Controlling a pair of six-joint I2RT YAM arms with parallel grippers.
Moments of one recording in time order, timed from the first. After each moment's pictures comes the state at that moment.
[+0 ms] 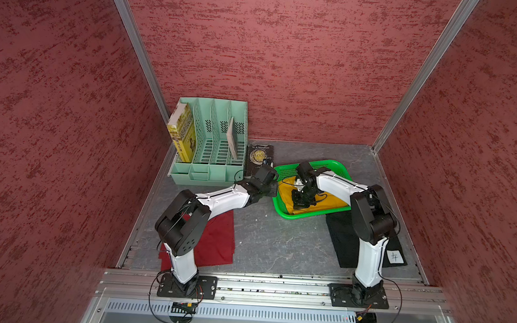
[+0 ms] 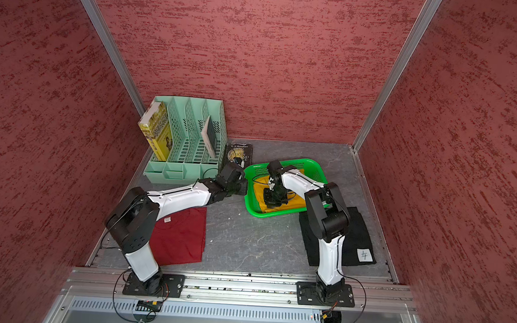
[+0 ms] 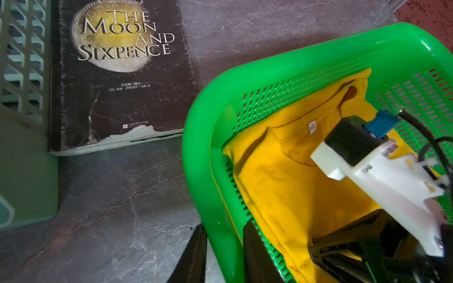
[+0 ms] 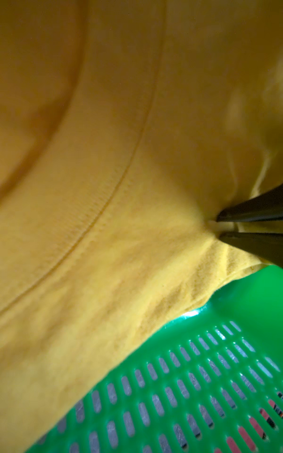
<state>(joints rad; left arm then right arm) -0.67 1.77 1.14 -0.14 -0.16 -0.47 0.44 2.00 1.41 -0.87 -0.28 0.37</state>
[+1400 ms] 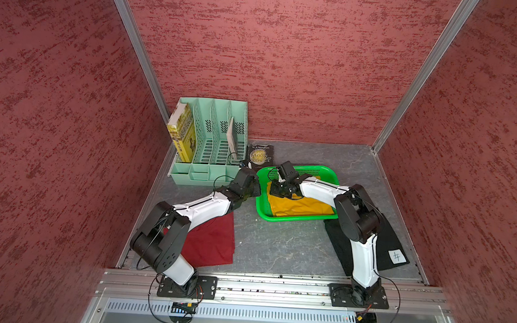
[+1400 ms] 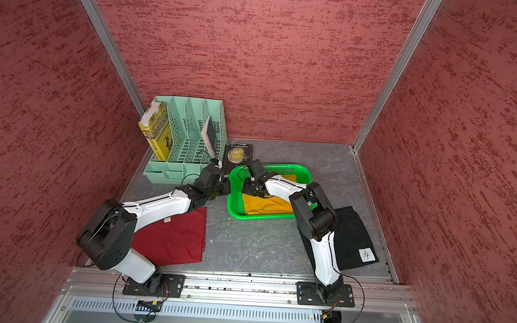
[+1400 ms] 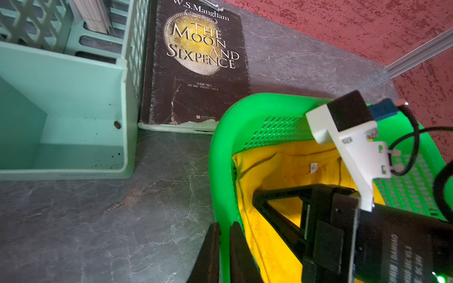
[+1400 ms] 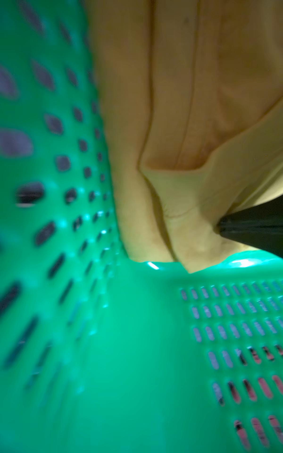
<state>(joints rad) -0.56 1.56 0.89 -0.02 -0.11 -0.62 0.59 2.09 1.43 -0.31 -0.17 0.73</state>
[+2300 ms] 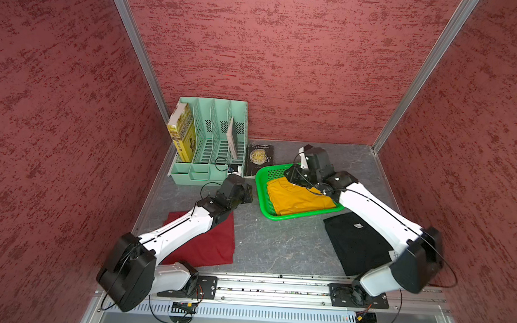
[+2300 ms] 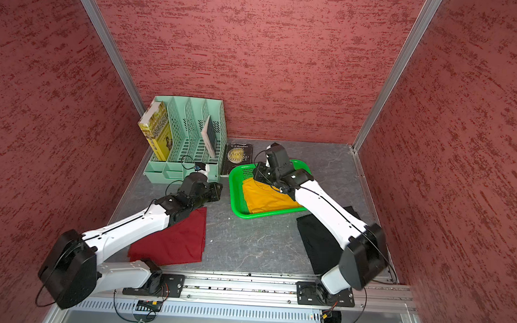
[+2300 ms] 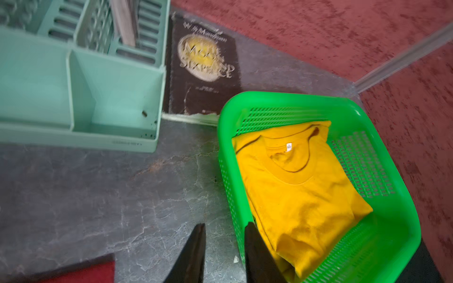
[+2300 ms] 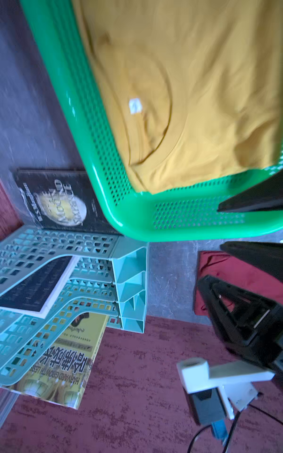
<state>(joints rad) -0.59 1.22 0.75 -0.10 -0.13 -0.62 0.58 1.45 1.32 -0.54 -0.08 0.75</state>
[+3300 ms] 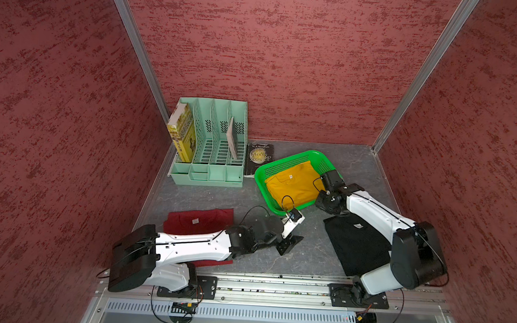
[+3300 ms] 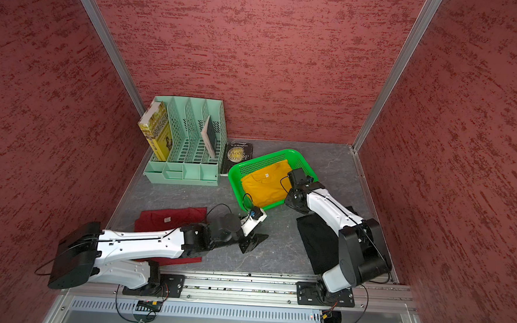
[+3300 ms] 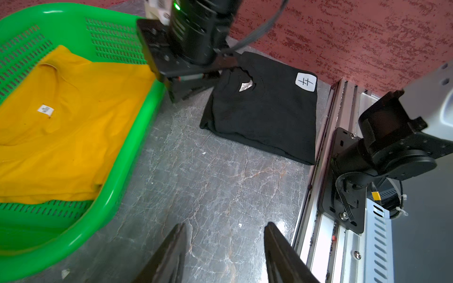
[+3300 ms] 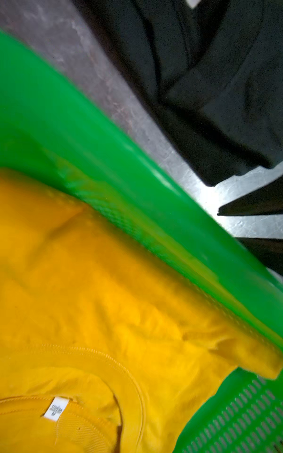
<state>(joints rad) -1.21 1.34 0.74 0.09 -0.08 -0.22 0.35 1.53 1.03 -0.69 0.08 0.79</state>
